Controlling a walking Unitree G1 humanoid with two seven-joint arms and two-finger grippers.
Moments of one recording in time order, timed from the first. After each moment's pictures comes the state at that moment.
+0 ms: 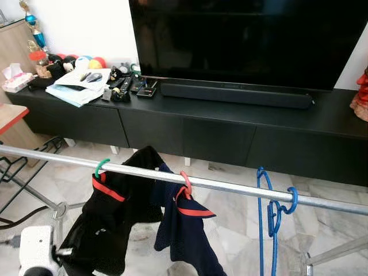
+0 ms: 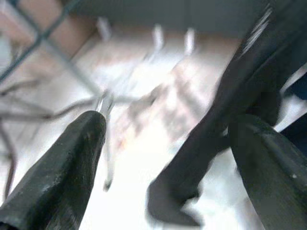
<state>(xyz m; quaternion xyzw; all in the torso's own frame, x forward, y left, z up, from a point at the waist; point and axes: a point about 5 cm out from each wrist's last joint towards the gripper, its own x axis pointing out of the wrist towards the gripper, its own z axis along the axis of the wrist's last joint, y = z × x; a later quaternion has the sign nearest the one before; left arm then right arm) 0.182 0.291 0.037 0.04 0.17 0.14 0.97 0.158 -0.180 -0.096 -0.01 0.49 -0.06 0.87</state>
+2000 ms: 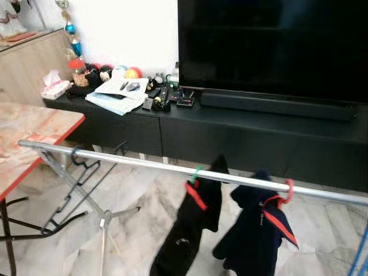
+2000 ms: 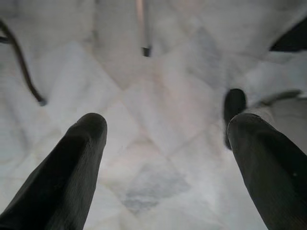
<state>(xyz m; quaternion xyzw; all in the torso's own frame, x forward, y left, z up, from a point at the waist) 0.147 0.250 -0.085 0.06 0.48 0.06 0.87 0.155 -0.183 -0.097 -0.02 0.49 -0.05 0.87</state>
